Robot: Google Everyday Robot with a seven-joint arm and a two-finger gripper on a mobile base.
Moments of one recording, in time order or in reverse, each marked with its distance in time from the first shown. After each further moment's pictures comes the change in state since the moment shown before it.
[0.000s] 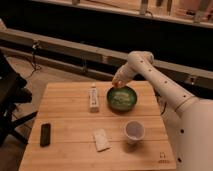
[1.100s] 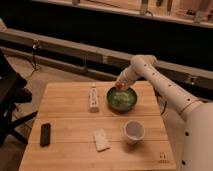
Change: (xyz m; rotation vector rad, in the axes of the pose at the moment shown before) arm -0.003 0.021 0.004 -0.006 0.008 0.021
